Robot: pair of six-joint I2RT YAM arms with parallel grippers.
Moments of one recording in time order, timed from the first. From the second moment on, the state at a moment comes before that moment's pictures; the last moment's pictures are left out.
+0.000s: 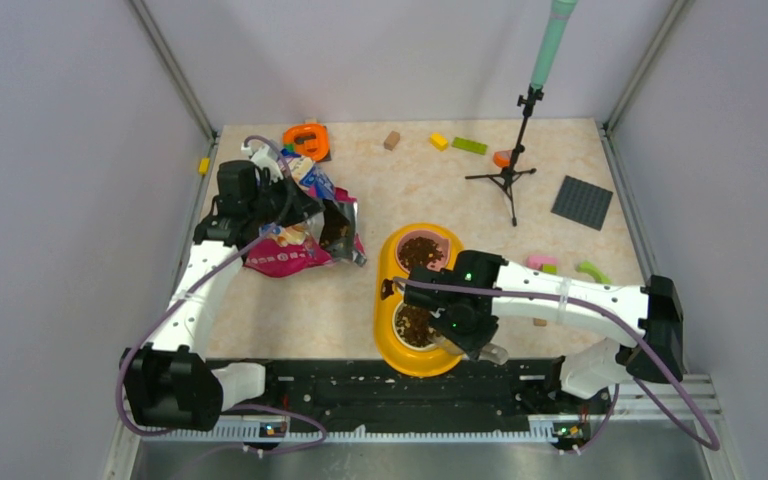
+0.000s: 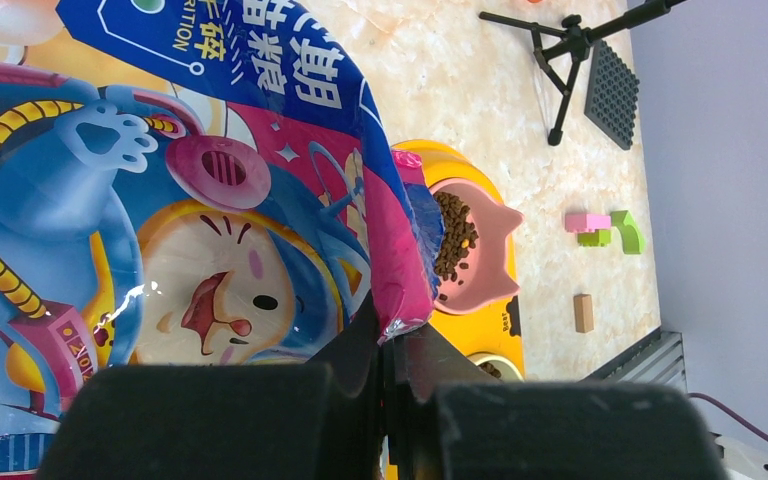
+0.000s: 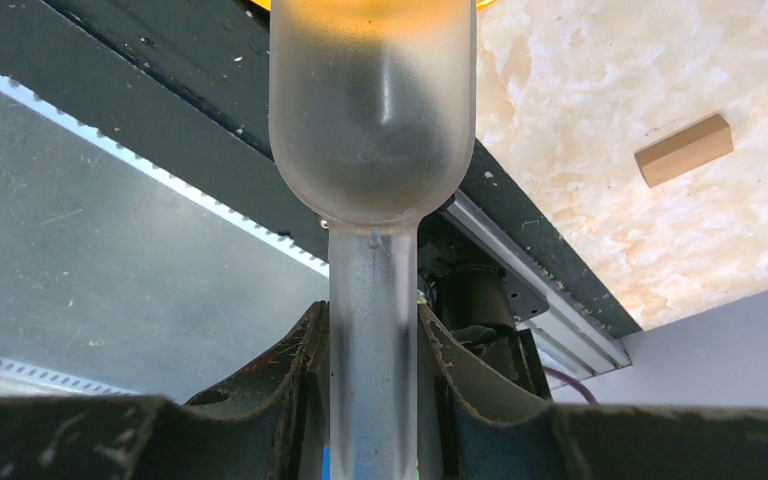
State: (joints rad) left arm -0.07 1.20 1.03 -0.37 0.49 -0.49; right arm 1.25 1.44 1.31 -1.46 0.06 0.39
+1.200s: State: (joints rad) left arm -0.07 1.15 1.00 -0.37 0.48 -0.50; right arm 1.25 1.38 1.44 -1.46 -0.04 0.45
